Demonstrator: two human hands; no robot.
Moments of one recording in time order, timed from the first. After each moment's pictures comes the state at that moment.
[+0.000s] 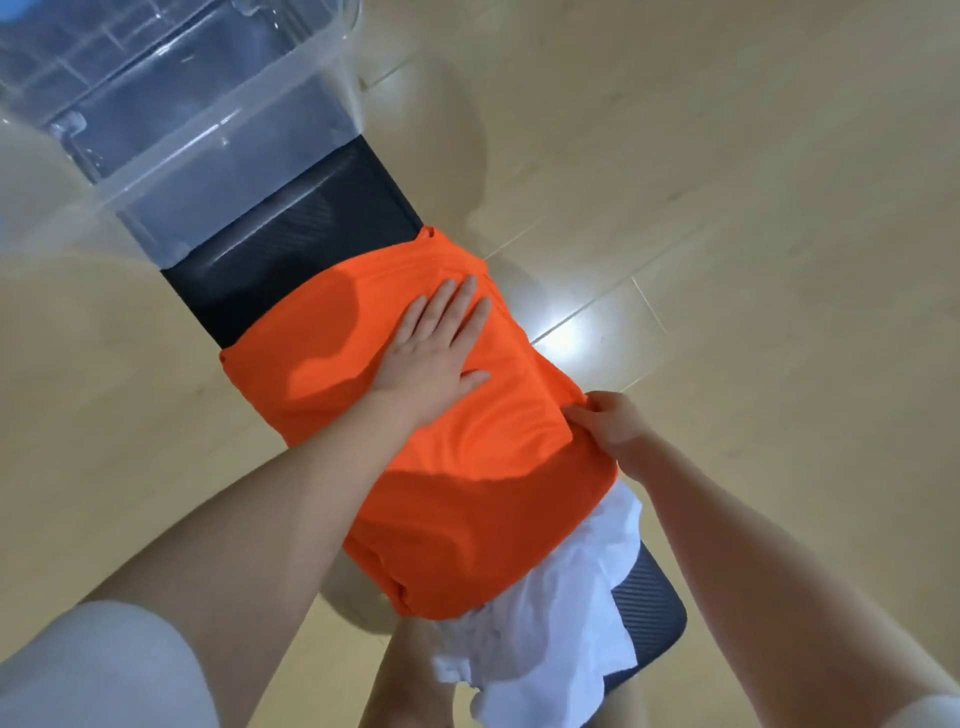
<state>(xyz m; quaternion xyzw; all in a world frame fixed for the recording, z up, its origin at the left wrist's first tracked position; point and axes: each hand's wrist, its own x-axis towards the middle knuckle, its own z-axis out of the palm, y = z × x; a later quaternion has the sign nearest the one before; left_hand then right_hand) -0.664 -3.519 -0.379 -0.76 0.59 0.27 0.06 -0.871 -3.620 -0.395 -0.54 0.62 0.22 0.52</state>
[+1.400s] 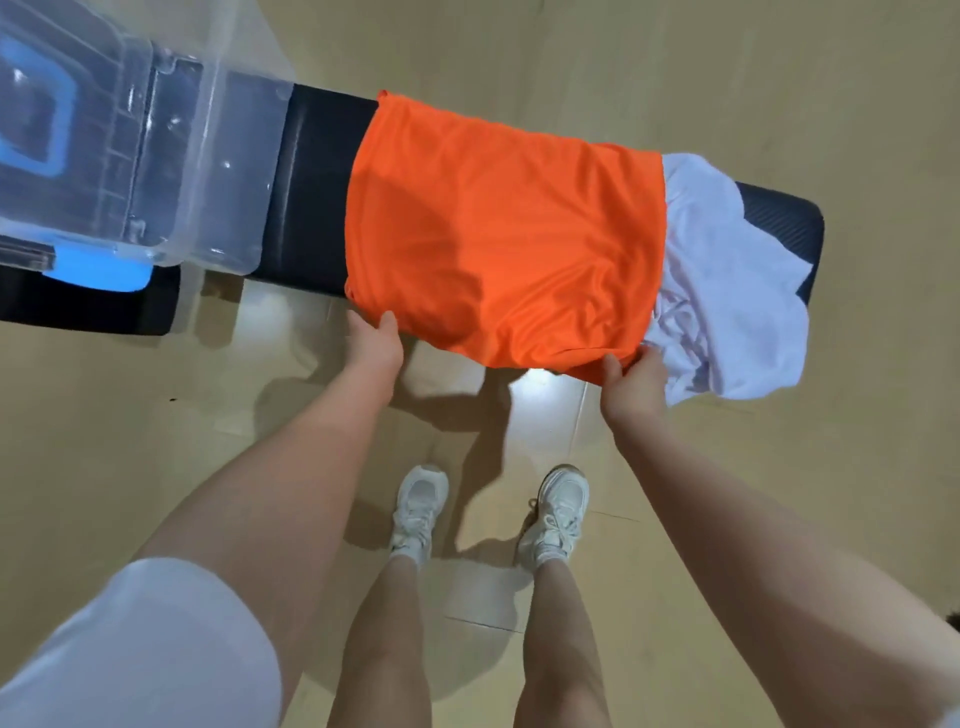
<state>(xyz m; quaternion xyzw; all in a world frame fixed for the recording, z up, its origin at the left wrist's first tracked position) -0.565 -3.347 -0.356 -0.83 0.21 0.50 -0.15 -0.810 -3.285 -0.363 -0.28 0.86 -0.15 0.39</state>
